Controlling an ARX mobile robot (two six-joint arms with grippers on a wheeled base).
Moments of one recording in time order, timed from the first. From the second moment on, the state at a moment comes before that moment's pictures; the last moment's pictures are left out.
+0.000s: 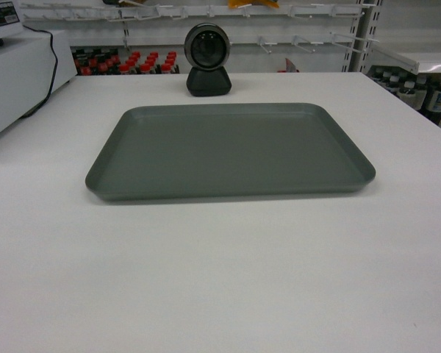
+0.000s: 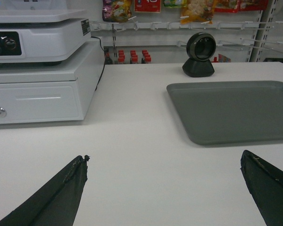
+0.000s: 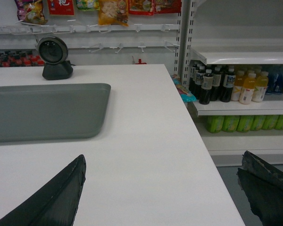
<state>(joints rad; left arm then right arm) 0.00 0.01 0.01 0.00 0.00 -0.01 0.00 0.00 0.01 0.00 0.00 0.00</state>
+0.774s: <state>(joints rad) 0.00 0.01 0.01 -0.01 0.00 -0.01 0.00 0.00 0.01 -0.01 0.00 0.00</state>
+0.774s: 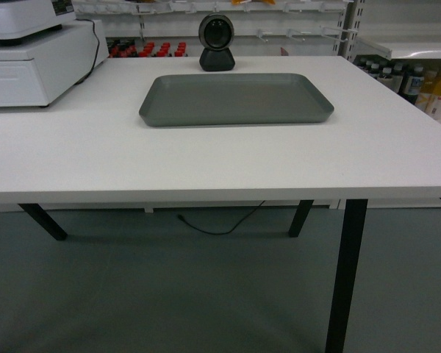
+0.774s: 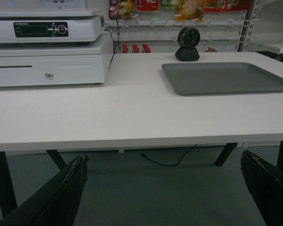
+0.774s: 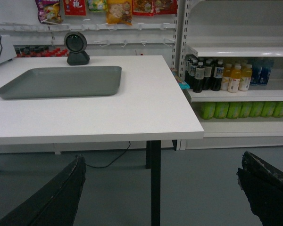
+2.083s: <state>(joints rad) 0.00 0.01 0.01 0.00 0.00 -0.01 0.00 0.00 0.01 0.00 0.00 0.00</state>
